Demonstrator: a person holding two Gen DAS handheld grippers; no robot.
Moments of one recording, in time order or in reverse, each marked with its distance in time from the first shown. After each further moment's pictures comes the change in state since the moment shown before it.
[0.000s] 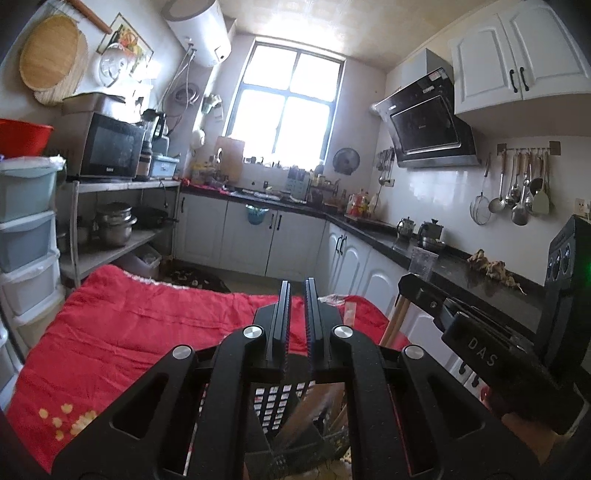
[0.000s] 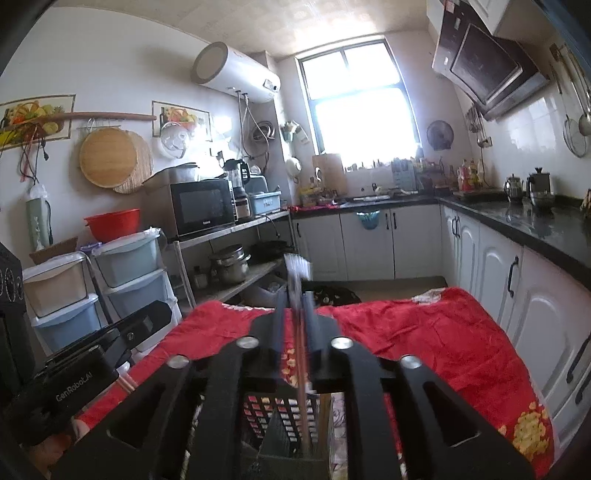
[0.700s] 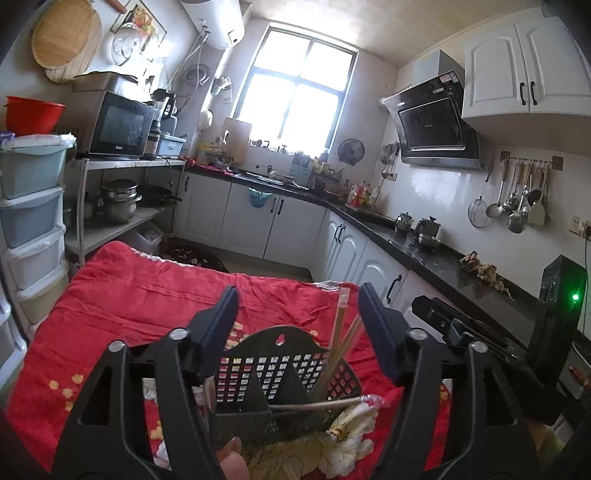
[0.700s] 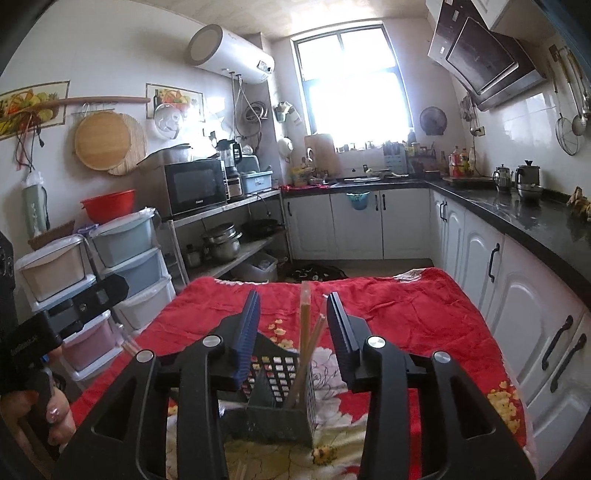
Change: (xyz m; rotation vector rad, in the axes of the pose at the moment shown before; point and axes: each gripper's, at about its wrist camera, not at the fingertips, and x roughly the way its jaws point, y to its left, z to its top) left arm -0.038 0.009 0.006 -0.072 0.063 -0.010; right arm -0.046 -0.001 -0.002 -0.029 0.087 -0.041
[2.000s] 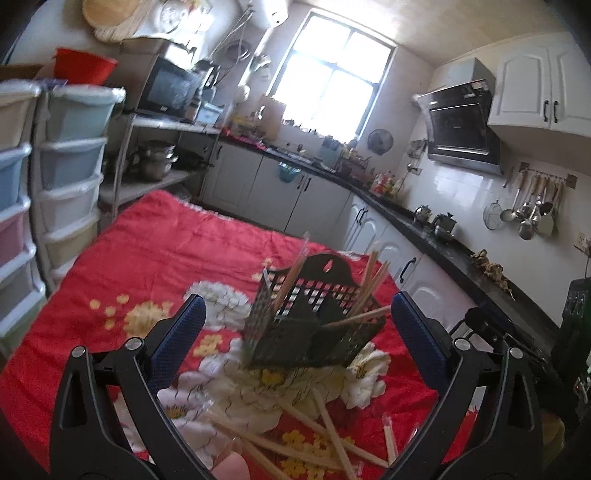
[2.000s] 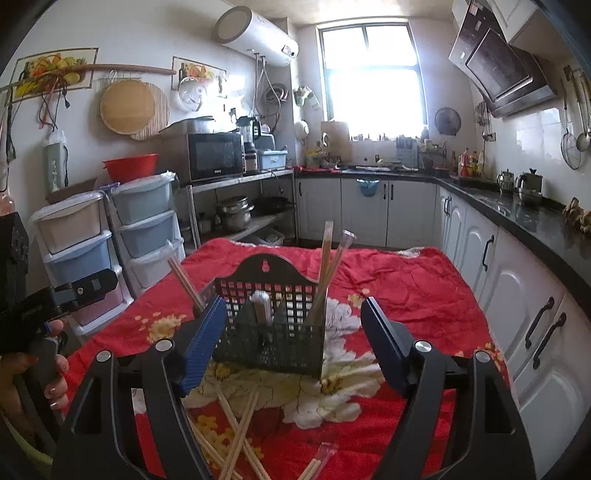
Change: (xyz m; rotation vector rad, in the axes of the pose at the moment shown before) left arm -0.072 0.047 -0.057 -0.139 0.080 0.075; right arm -0.063 0.032 -0.053 -0.092 0.078 0.011
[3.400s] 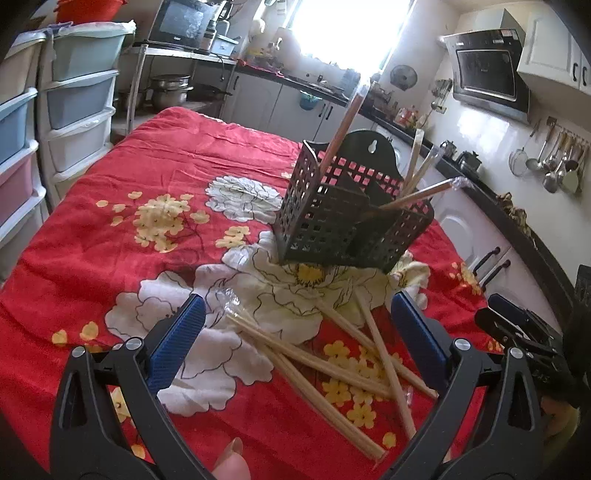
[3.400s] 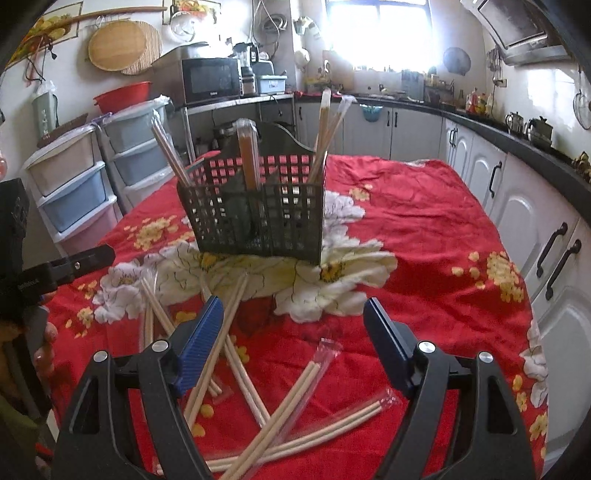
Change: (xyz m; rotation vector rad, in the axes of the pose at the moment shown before) left arm 0.024 0.025 -0.074 -0.001 0.271 0.075; right arm 0.021 -0.008 -0.083 -0.001 0.296 0.006
